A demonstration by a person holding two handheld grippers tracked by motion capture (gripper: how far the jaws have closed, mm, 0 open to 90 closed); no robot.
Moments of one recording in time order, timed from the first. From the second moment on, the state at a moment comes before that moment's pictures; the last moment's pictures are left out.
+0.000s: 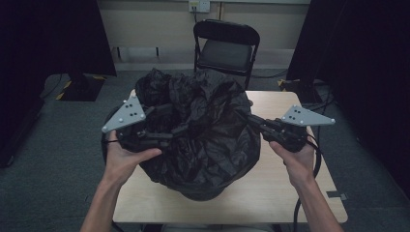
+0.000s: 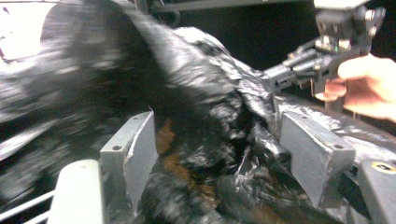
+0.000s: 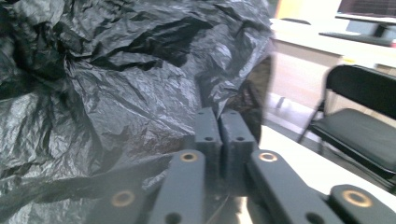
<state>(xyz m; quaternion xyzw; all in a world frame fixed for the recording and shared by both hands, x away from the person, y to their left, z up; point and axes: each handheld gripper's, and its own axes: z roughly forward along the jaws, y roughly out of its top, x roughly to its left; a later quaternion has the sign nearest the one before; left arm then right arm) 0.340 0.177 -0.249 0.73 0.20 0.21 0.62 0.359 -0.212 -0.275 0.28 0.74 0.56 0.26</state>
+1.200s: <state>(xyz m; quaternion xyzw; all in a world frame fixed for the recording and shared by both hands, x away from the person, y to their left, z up) 0.368 0.228 -0.304 0.68 0.27 0.15 0.67 0.363 -0.244 -0.381 0.35 0.75 0.50 0.25</state>
